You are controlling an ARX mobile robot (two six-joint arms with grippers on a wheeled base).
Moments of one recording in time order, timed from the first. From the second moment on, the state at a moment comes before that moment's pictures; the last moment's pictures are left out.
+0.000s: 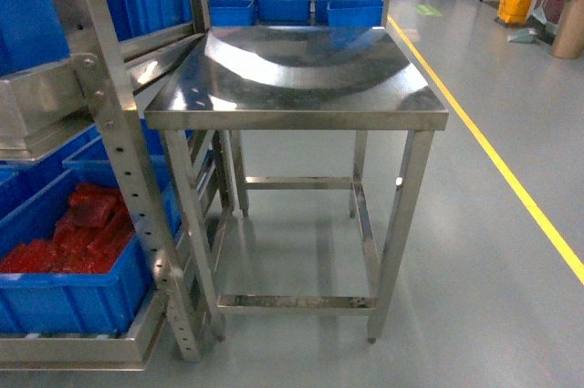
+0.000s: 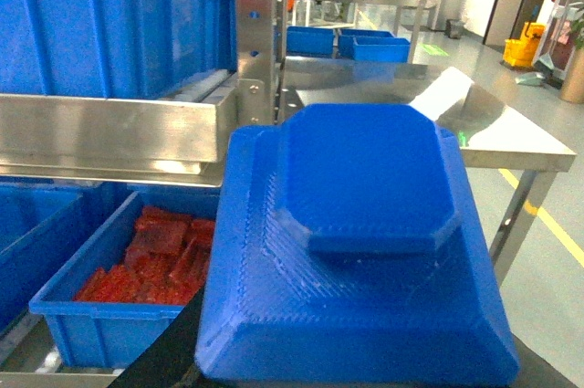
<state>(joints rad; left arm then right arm) 0.00 0.01 0.01 -0.01 0.00 -0.01 0.00 0.00 0.01 -0.01 0.00 0.00</state>
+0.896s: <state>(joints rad) 0.00 0.01 0.01 -0.01 0.00 -0.01 0.00 0.00 0.01 -0.01 0.00 0.00</state>
